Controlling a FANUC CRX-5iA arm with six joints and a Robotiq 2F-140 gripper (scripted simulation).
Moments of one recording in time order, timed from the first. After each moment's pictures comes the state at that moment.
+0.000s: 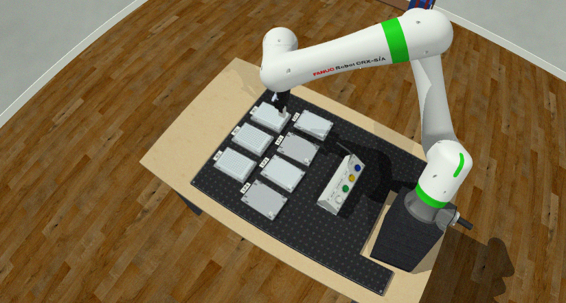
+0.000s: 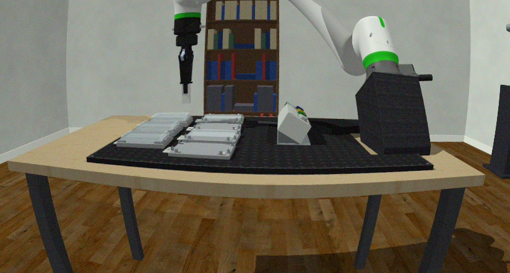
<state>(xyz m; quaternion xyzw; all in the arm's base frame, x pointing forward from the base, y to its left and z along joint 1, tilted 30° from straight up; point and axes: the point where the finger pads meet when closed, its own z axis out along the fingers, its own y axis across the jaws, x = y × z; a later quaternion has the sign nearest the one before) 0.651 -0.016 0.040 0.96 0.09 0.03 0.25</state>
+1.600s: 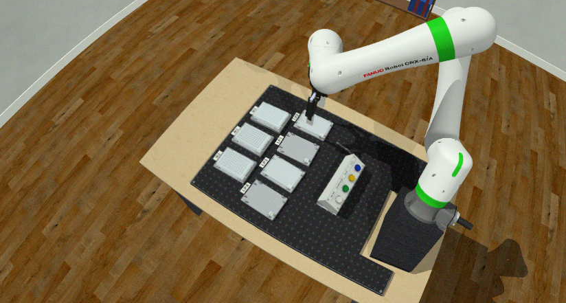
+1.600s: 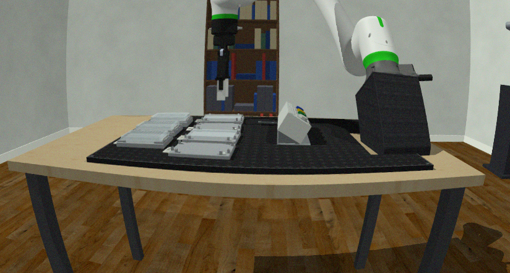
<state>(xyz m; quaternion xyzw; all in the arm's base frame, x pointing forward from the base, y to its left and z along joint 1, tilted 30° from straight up) 0.549 -0.099 0.069 0.96 0.10 0.04 0.25</state>
